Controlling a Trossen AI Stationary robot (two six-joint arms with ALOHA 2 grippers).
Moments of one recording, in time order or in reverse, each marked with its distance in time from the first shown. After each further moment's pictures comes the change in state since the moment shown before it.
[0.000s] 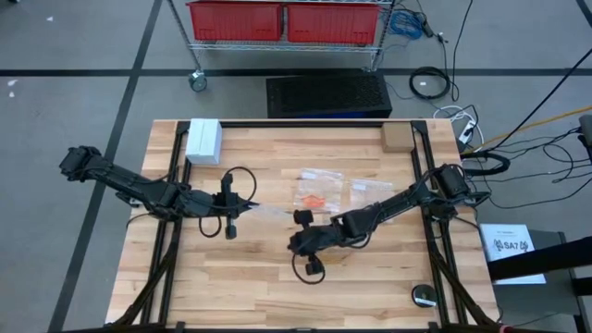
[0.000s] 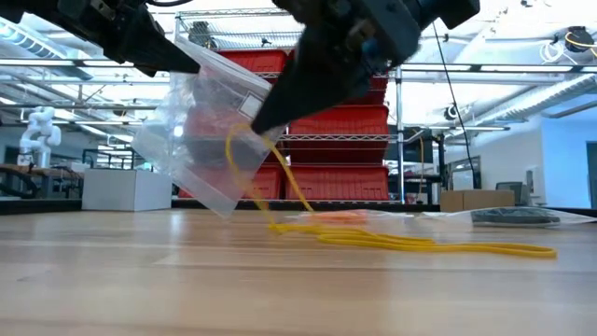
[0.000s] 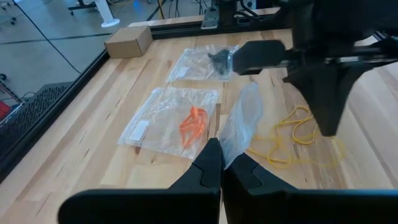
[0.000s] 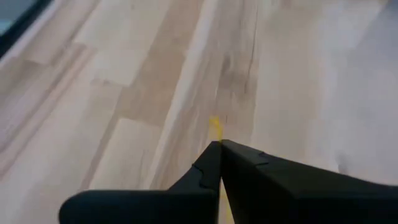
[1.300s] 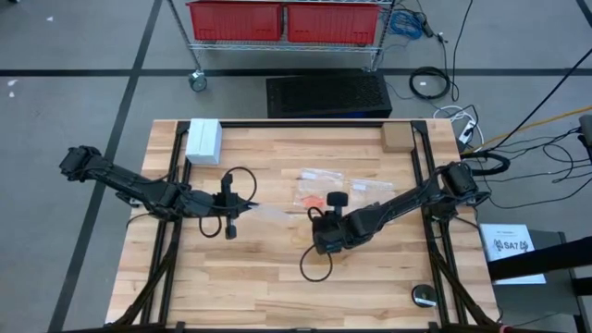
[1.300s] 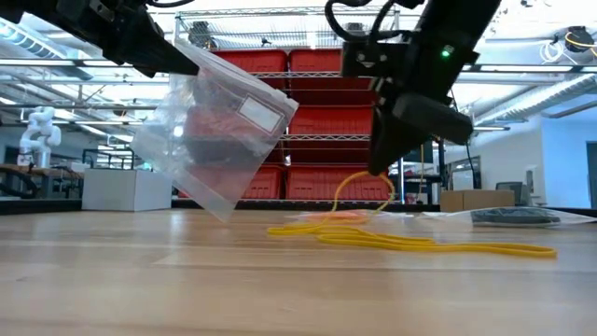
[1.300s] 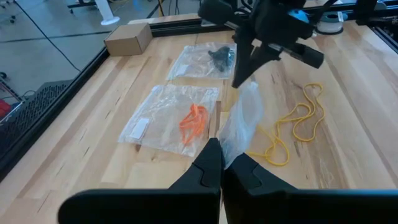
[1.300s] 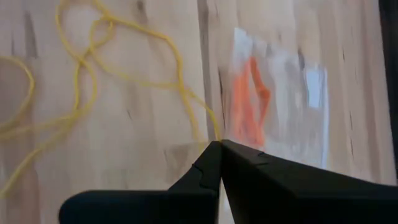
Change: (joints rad) left arm 0.000 0.000 0.000 -0.010 0.000 -0.002; right arm 0.024 -0.066 -0.003 -0.609 0.436 0.253
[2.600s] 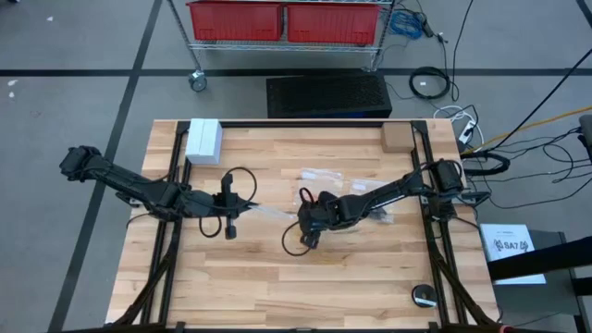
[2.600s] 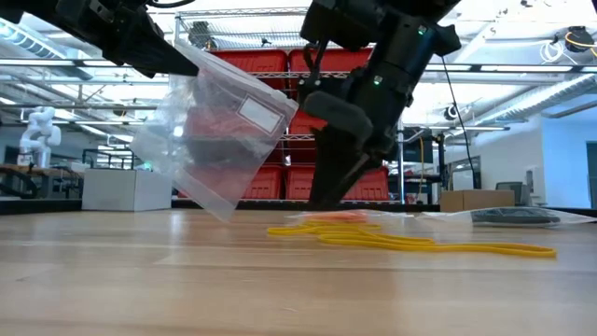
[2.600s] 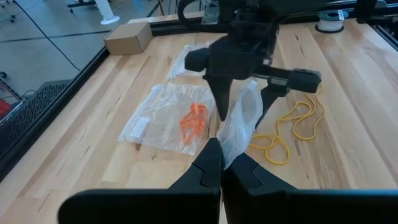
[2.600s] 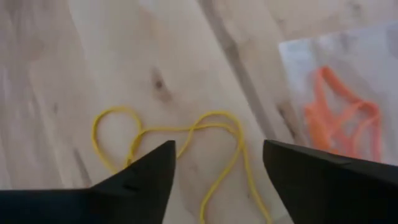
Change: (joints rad) left arm 0.000 0.000 0.000 -0.005 0.000 0.000; right arm -0.155 0.089 -0.002 0.274 -0.342 0.294
